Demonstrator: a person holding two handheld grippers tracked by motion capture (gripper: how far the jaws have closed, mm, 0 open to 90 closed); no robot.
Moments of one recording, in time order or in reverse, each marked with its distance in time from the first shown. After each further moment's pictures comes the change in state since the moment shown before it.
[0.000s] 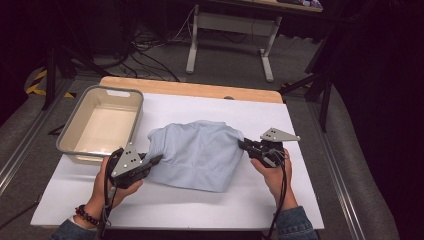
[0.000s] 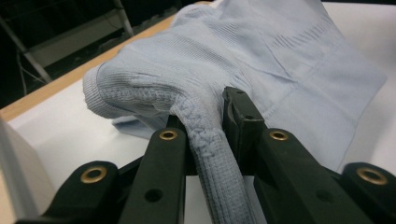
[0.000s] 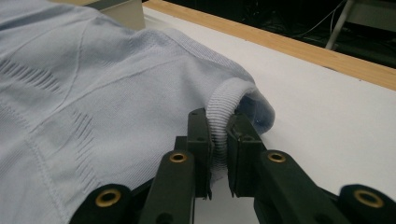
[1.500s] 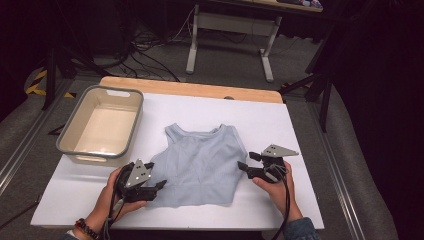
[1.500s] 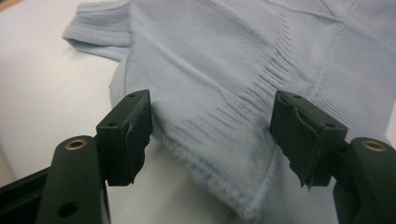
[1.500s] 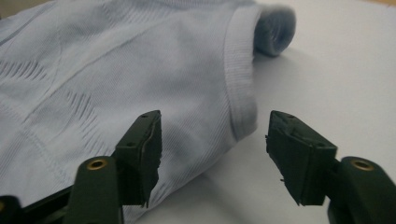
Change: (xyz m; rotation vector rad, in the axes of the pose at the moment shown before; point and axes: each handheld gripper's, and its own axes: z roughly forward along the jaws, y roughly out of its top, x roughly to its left) left arm -0.019 -0.042 0.022 0.191 -0.004 -0.044; right arm -0.003 -0.054 0.001 0.107 0.020 0.031
